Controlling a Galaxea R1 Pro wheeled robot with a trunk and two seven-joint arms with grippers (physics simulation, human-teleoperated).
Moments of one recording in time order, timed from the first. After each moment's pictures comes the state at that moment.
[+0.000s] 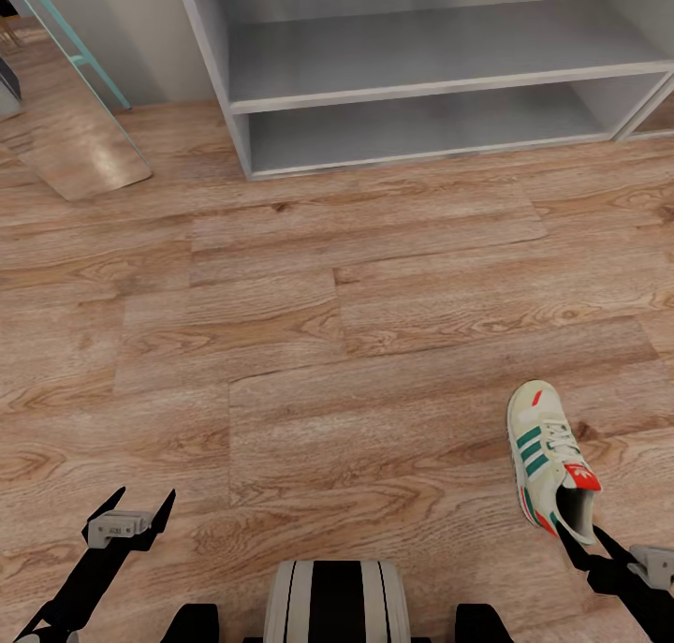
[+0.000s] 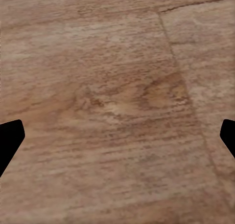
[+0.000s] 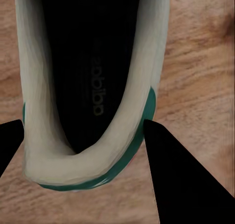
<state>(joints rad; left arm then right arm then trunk) -0.11 0.15 0.33 -1.07 0.11 -0.39 -0.42 0.05 -0.20 -0.52 -1.29 -0.21 -0.07 0.52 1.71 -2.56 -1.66</state>
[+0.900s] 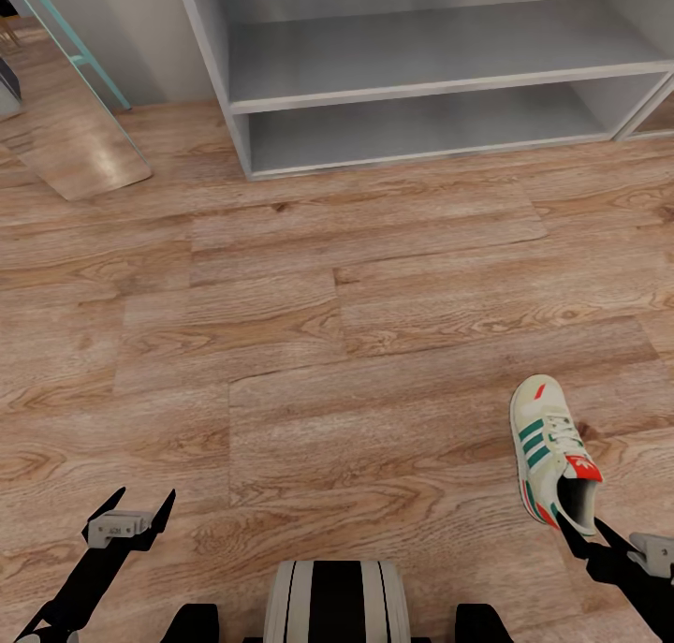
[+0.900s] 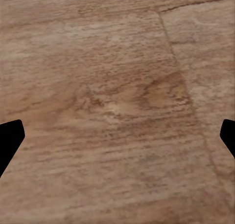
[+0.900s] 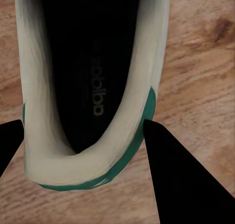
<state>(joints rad) -0.11 0.15 0.33 -1.07 0.12 -0.39 -0.41 0.06 -0.18 -0.51 -1.41 -0.21 0.07 0.45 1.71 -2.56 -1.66</state>
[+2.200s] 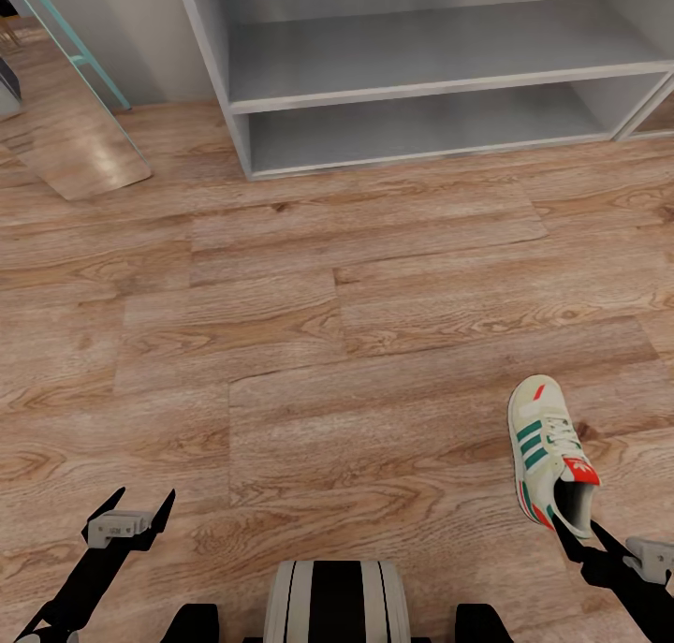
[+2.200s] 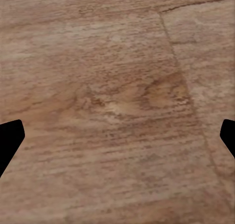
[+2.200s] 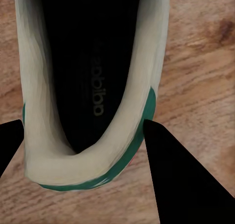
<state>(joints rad) -0.11 0.15 0.33 -1.07 0.12 -0.39 -0.41 0.07 -0.15 -0.51 -1.40 -0.21 0.01 0.45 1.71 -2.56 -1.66</state>
